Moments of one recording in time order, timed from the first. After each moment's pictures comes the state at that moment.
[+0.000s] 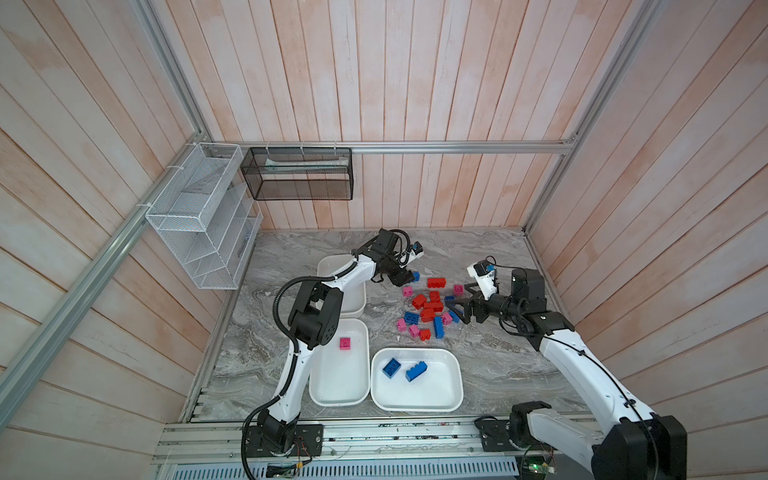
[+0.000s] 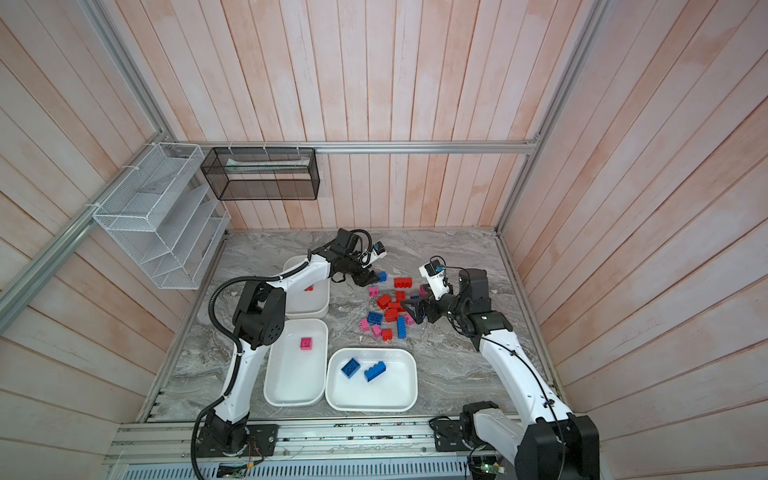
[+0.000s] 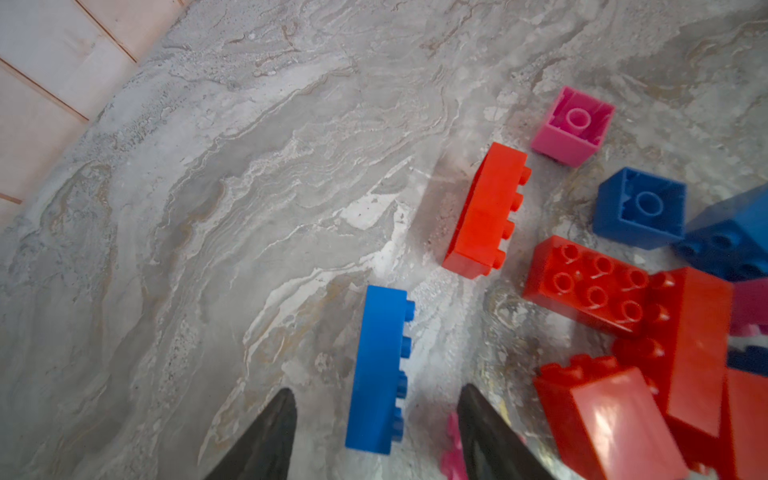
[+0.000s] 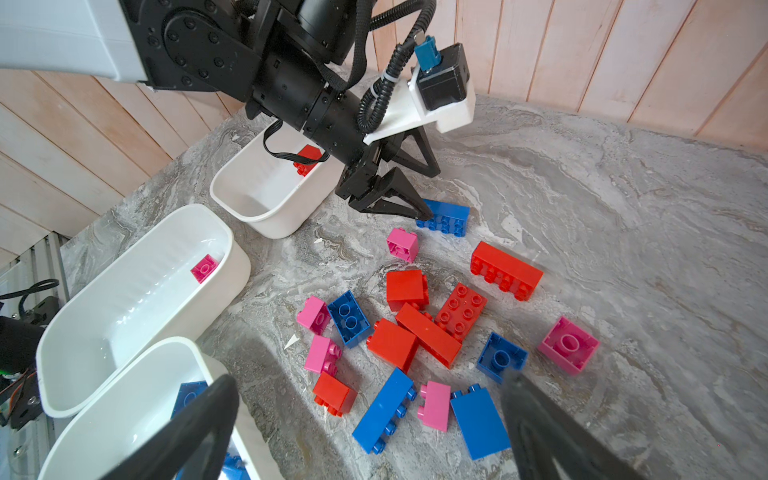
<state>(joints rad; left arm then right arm) -0.52 2.38 1.98 -0.48 0.39 0.51 0.17 1.08 0.76 -0.28 -0.65 -0.13</state>
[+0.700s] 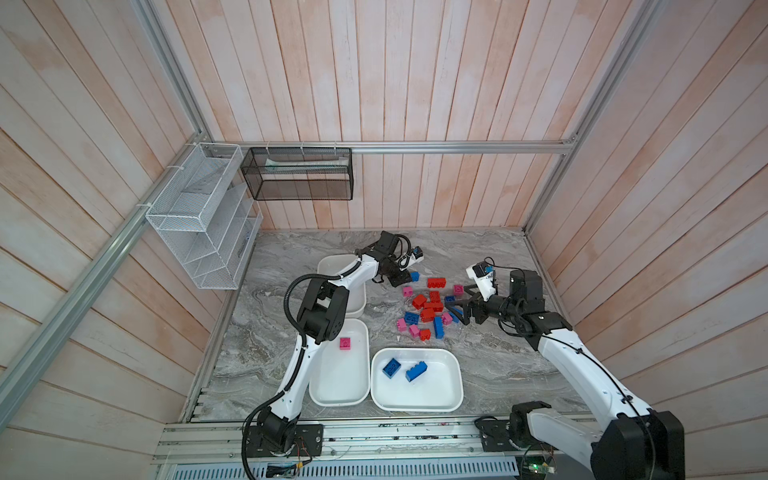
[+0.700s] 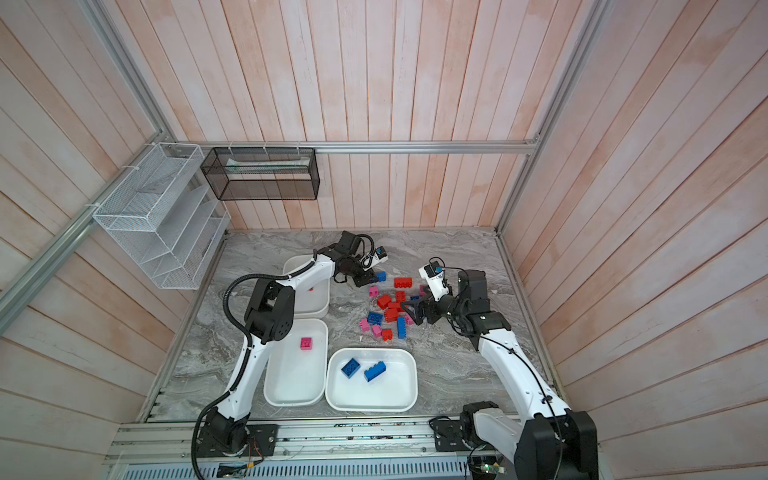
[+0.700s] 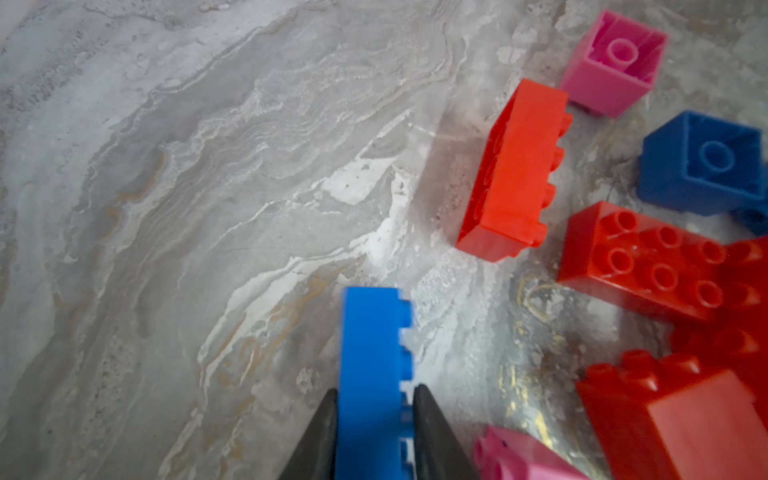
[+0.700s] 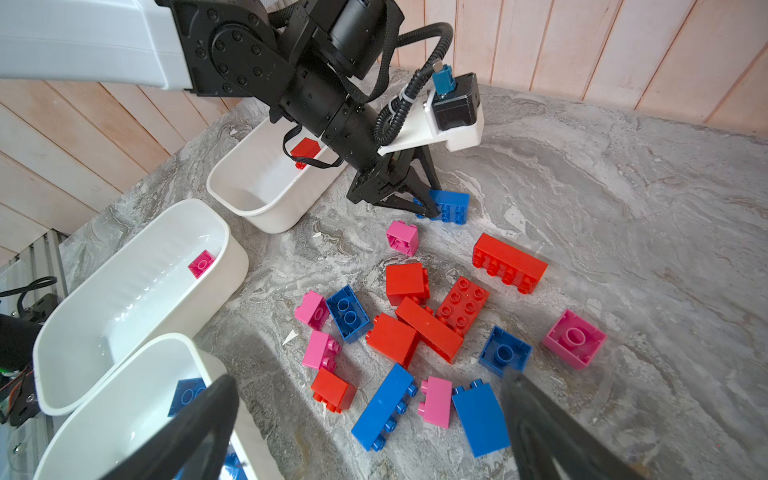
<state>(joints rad) -0.51 2.49 2.09 -0.56 0.44 0.56 0.17 1.10 0.75 -0.27 -0.66 -0.13</state>
